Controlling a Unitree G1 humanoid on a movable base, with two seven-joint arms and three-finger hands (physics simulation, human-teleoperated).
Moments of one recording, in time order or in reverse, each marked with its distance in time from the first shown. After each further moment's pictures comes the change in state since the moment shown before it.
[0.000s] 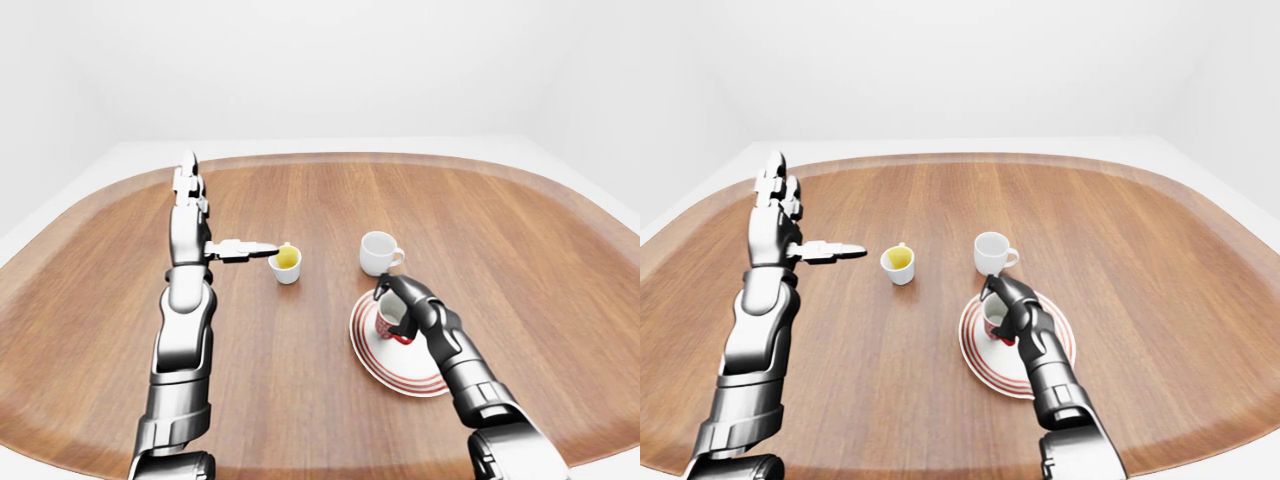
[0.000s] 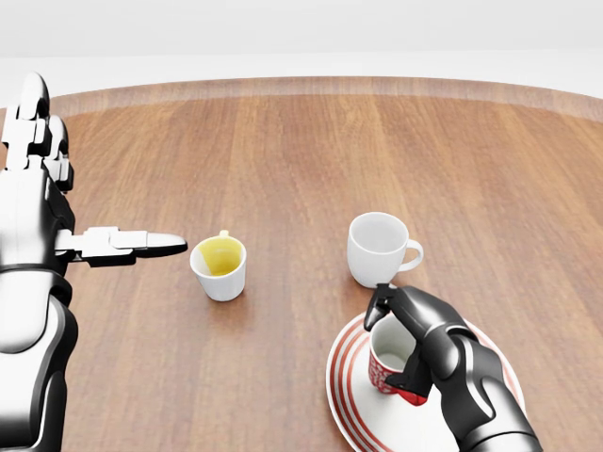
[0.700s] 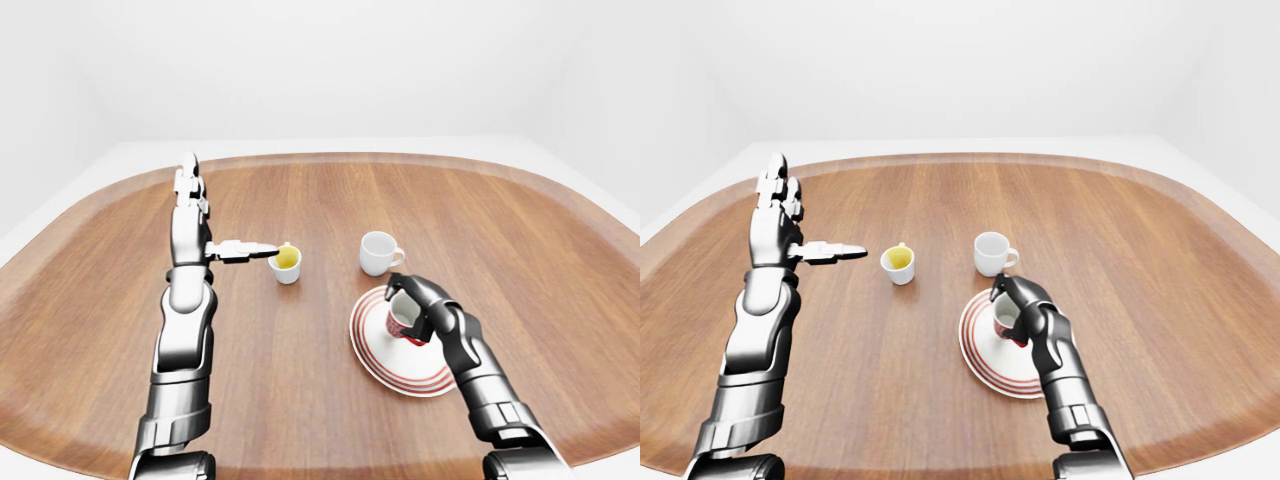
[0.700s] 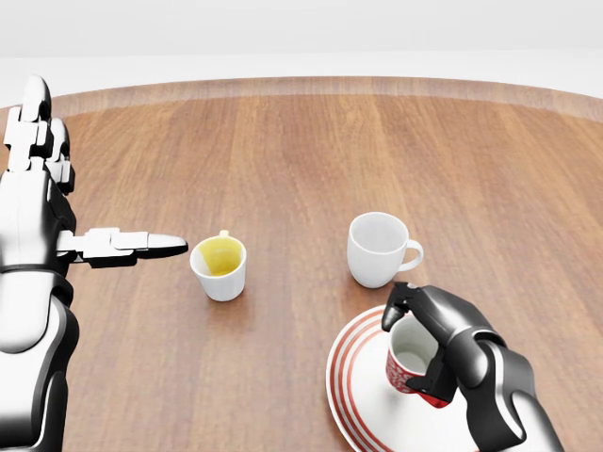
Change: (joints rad) left arm -0.001 -0.001 -0.001 0.010 0.001 0.000 0.001; right arm 0.110 -0.042 -0.041 -0.217 -0.027 0.000 0.091
